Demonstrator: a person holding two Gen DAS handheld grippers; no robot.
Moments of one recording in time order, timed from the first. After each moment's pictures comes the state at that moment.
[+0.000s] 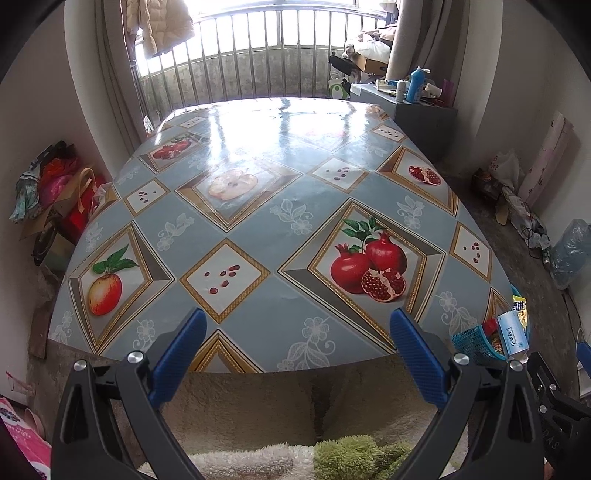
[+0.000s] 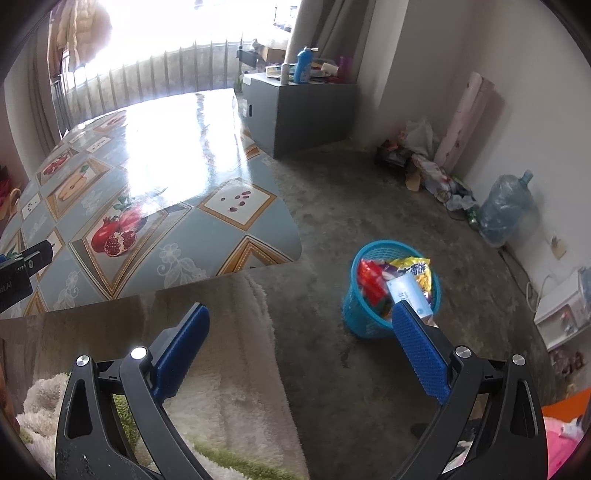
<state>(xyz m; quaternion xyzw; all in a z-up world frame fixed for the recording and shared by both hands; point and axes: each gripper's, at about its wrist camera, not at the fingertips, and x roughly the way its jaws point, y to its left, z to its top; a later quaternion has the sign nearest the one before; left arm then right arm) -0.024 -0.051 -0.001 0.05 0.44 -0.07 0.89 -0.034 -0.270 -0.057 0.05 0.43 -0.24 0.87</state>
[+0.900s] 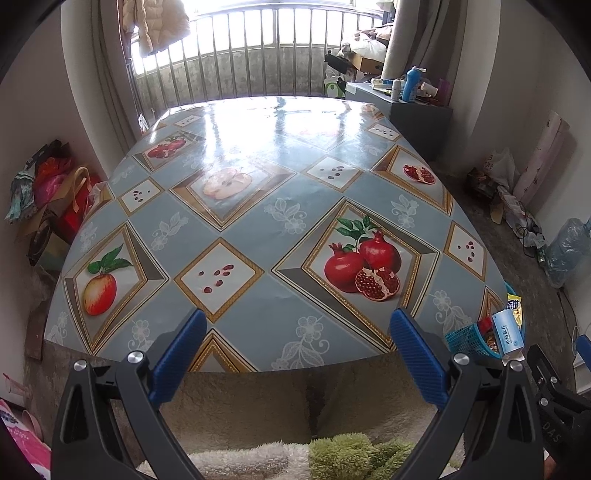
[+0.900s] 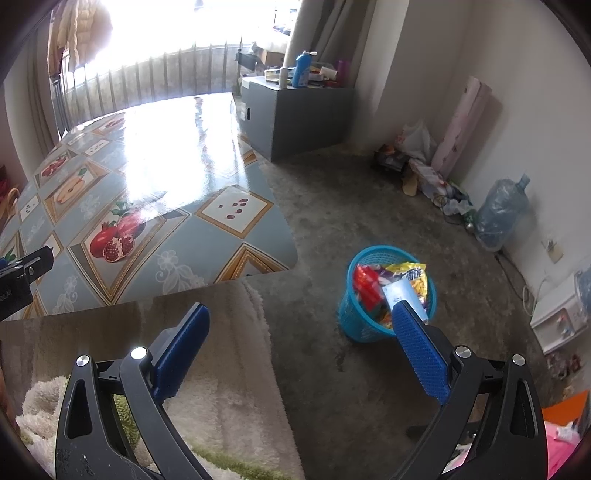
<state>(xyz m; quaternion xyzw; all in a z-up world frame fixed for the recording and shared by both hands) -0.024 -0.053 -0.002 0.05 0.44 -0.08 0.89 -0.034 -0.270 -0.051 0.04 0.42 -0.24 0.87</state>
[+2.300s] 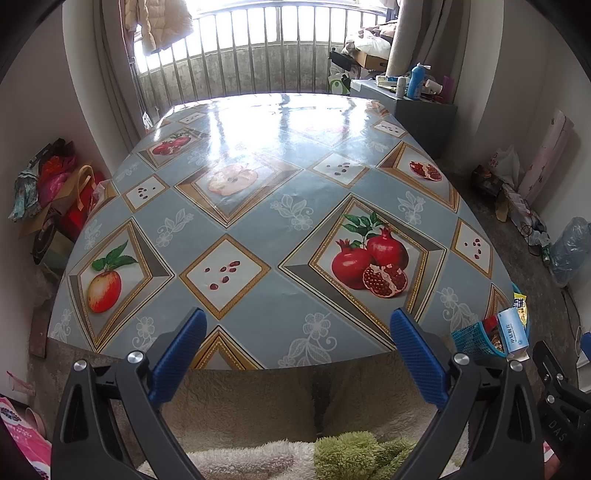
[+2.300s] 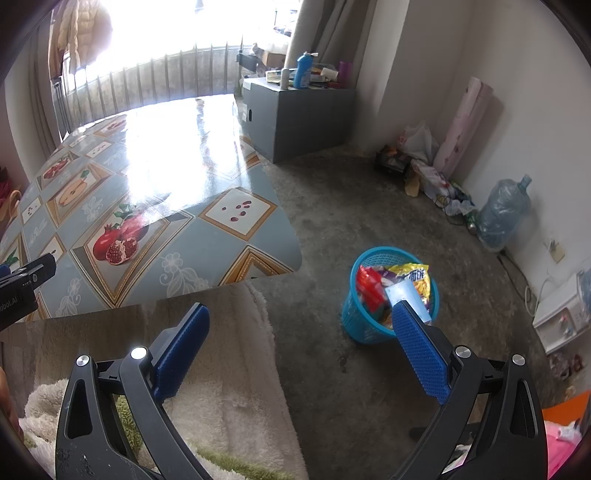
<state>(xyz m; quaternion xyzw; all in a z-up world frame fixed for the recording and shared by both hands) -0.025 -0.049 -0.004 0.05 0.45 -0.08 0.89 -0.030 -0.266 -0.051 0.04 0.42 -0.24 0.87</state>
